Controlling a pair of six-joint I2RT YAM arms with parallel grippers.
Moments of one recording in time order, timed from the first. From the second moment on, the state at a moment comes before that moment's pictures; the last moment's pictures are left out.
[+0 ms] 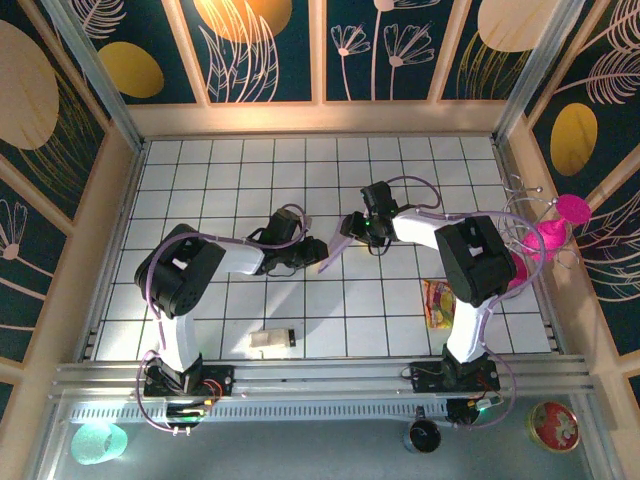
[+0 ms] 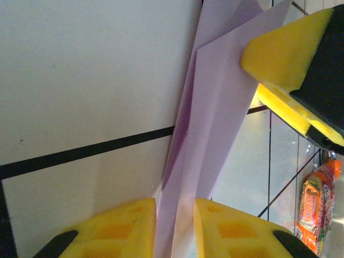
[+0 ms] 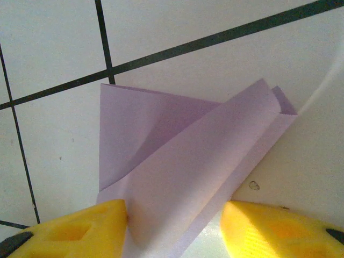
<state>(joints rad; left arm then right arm) -0.62 1.90 0.87 0.25 0.44 -0.88 0.47 1.89 1.08 -0.21 -0.19 0.71</state>
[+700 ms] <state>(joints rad) -0.65 1.93 0.99 0.03 0.38 -0.79 0.42 1.84 0.97 -0.05 -0.37 0.61</state>
